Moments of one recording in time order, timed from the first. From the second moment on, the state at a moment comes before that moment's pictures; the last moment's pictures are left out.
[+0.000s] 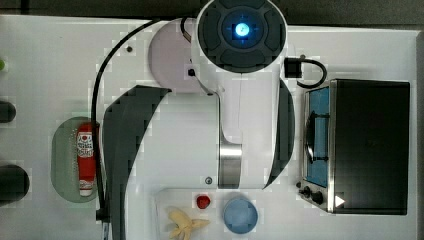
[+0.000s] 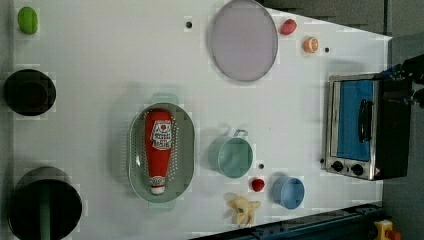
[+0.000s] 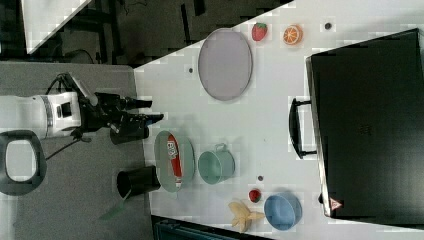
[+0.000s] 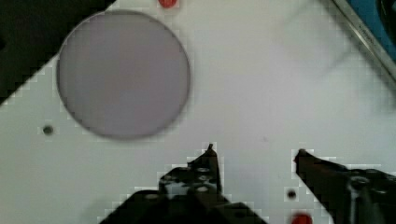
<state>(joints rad) -0.02 0.02 0.02 -1.76 0.00 0.21 -0.05</state>
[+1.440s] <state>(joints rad) -0.01 0.07 0.69 -1.93 0.03 0.37 -0.05</state>
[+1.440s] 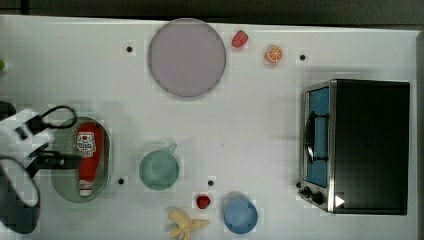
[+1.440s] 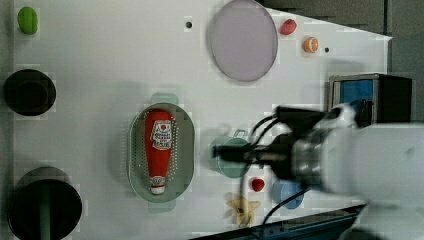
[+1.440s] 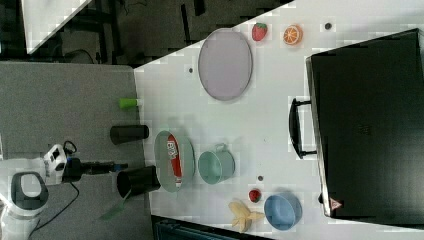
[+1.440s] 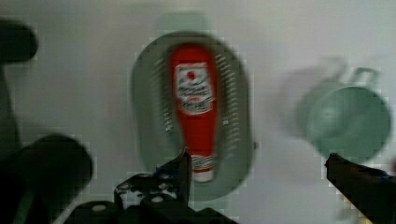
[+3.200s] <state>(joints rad) 0.07 0.72 0.63 -2.06 -0.52 1.03 0.32</state>
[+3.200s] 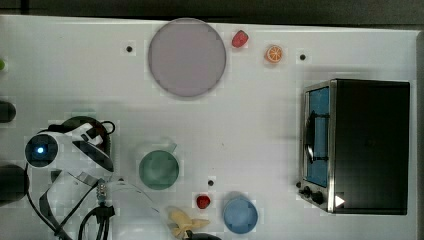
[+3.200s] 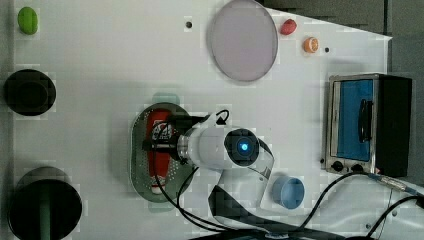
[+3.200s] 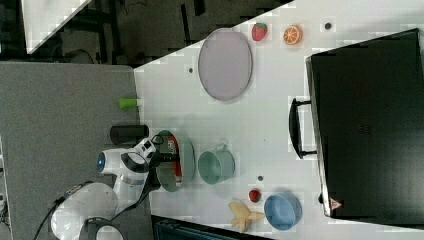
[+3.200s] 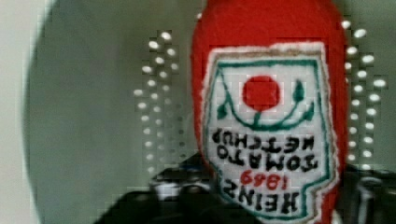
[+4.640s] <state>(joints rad) -0.18 0.22 0.84 -1.90 -0.04 0.49 0.05</state>
